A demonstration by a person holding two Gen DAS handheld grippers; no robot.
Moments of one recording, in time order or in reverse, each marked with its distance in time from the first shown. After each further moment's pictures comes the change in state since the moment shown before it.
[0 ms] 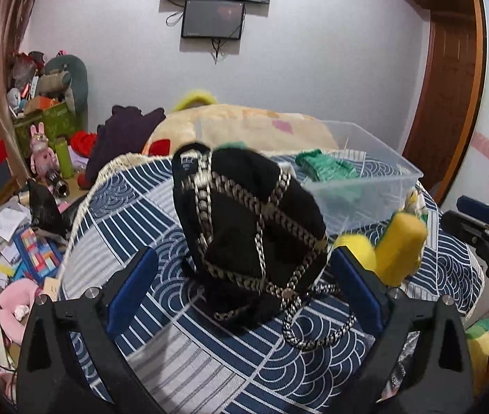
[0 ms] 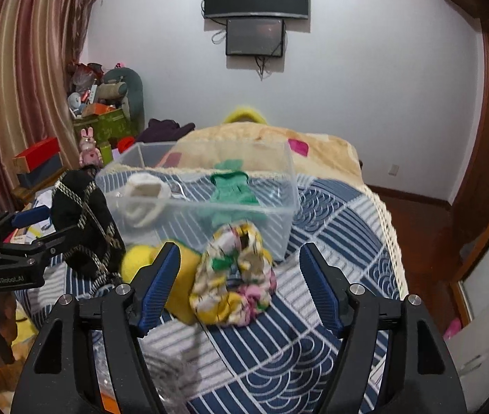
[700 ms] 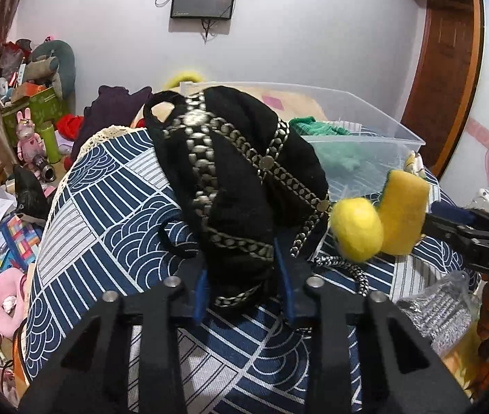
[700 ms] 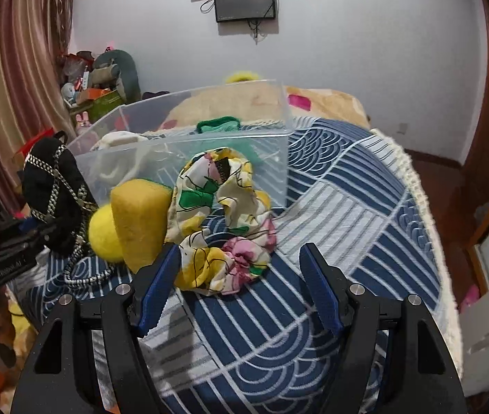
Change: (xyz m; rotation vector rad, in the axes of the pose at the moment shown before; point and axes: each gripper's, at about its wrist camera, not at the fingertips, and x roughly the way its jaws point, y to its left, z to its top) left arm 0.017 -0.005 -0.019 0.017 0.067 -0.042; right arm 0.031 -0.018 -0.024 0.091 0.134 0.074
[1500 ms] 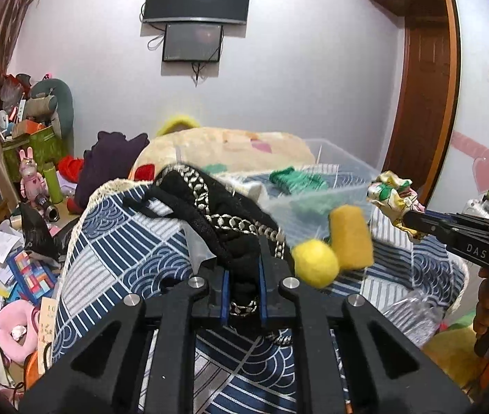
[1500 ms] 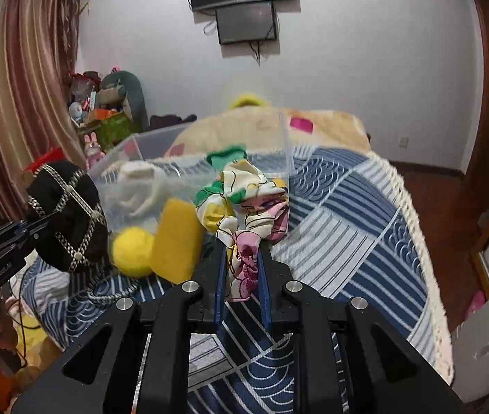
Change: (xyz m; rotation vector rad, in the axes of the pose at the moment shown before) left arm -0.051 -0.009 0.018 0.049 -0.175 -0.020; right arm -0.048 -0.001 -0.002 0.005 -0.113 0.001
